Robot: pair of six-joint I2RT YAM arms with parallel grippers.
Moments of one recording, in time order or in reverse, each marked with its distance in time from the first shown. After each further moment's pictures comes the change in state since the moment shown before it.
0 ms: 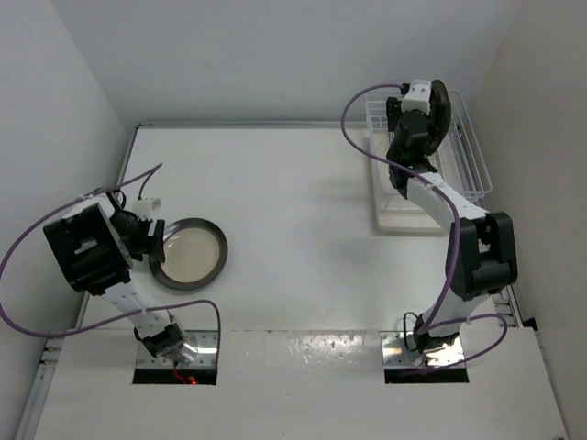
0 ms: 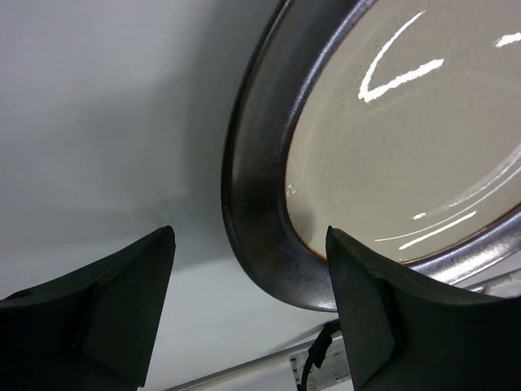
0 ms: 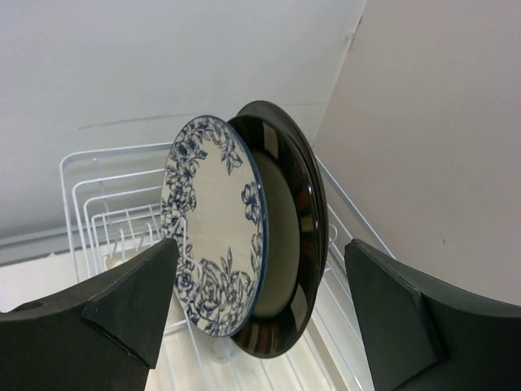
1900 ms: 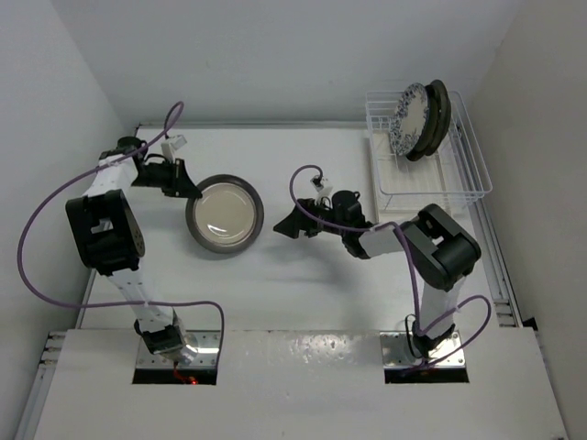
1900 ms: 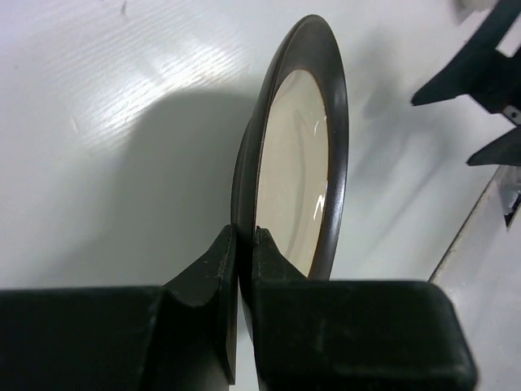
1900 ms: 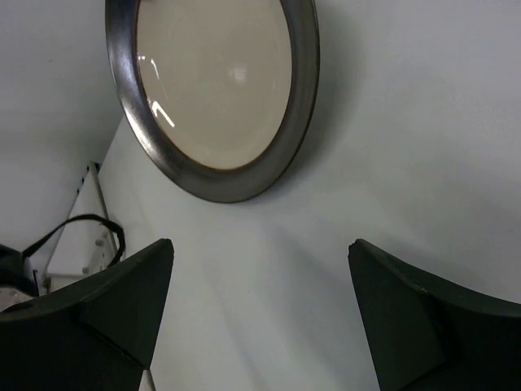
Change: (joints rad) left arm -0.250 0.126 0.363 0.005 0.663 -0.125; right arm 0.399 0.135 -0.483 0.229 -1.139 0.903
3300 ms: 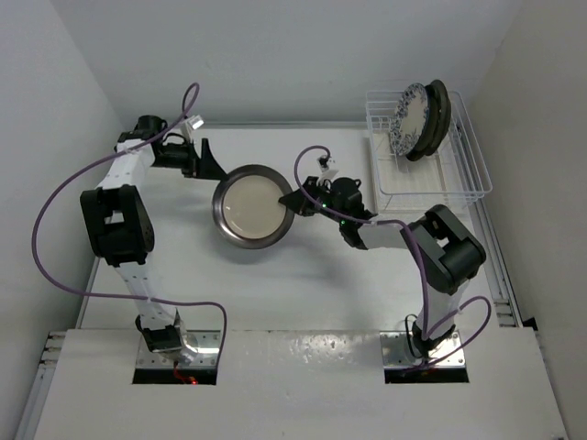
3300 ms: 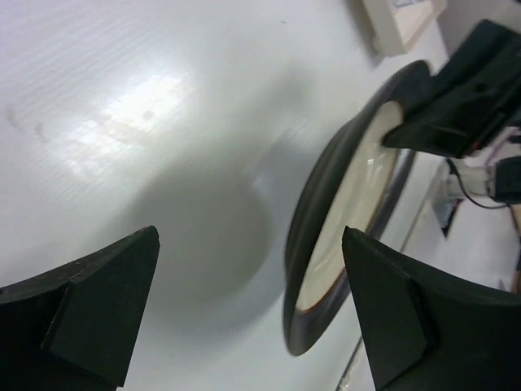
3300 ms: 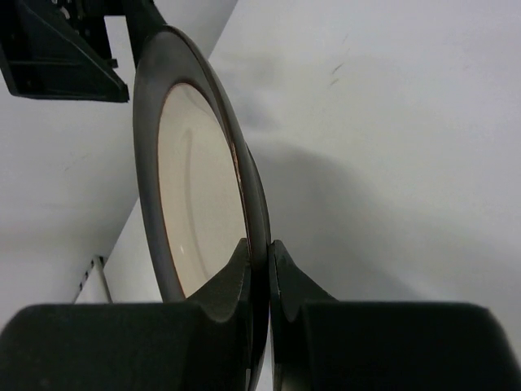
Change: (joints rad) left arm -0.134 0.068 0.190 0.002 0.137 -0.171; right arm -0.003 0.000 0.114 0.048 0.173 0.088
